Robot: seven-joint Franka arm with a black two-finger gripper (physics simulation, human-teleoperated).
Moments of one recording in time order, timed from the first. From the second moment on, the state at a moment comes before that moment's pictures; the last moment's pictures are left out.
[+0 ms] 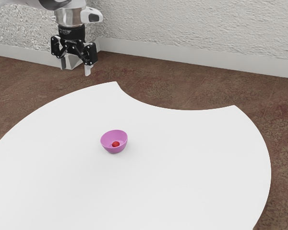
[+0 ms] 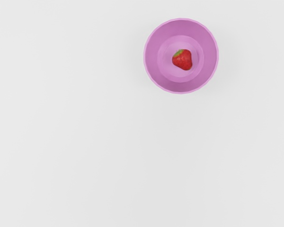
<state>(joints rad) -0.03 0.20 0.02 -1.26 0.11 1.35 -0.10</state>
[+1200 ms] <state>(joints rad) -0.13 0.77 0.17 -1.26 -0.11 1.91 -0.42</state>
